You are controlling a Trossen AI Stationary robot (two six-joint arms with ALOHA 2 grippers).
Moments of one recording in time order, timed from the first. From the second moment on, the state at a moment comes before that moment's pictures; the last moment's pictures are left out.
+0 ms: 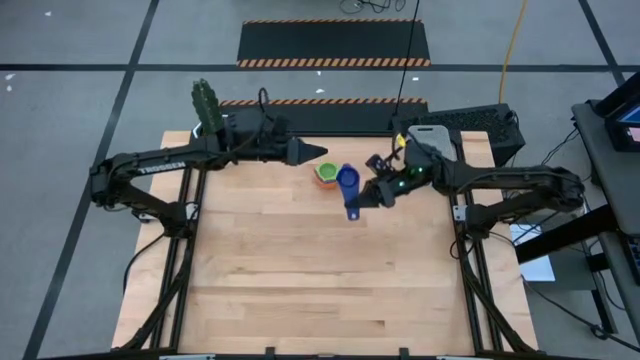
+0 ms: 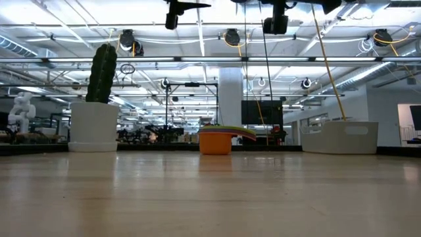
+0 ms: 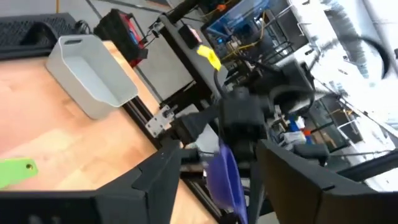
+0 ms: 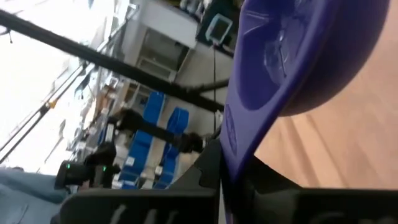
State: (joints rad) left arm 0.28 1.36 1.25 -0.02 0.23 -0.89; right arm -0.17 1.19 0.88 0.18 -0.55 1.06
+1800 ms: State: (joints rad) left arm 0.28 1.54 1.25 0.13 0.52 -0.94; right arm -0.18 1.27 0.88 0.21 -0.56 1.06
